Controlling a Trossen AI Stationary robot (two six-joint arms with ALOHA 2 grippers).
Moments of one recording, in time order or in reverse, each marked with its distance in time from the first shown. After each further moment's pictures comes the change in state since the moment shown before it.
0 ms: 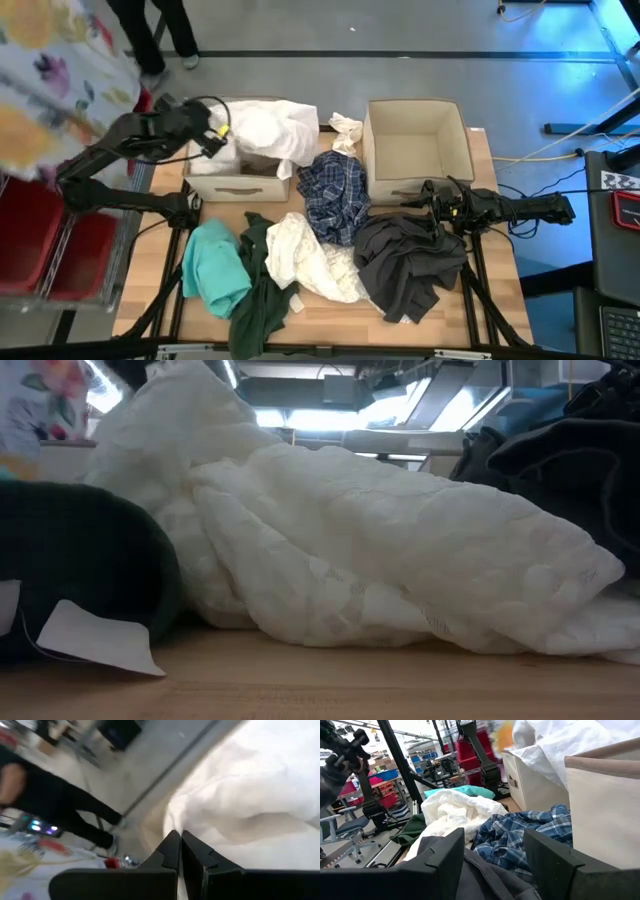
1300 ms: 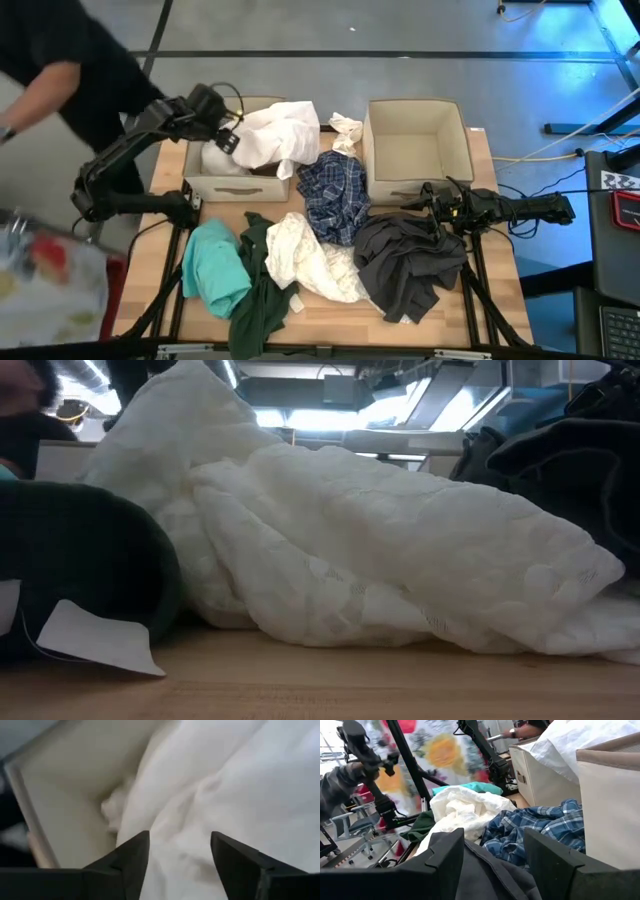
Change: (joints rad) left arm 0.429 0.106 -0.153 0.175 0.608 -0.011; right arm 0.000 0.000 0.000 -0.002 -0.042 0.022
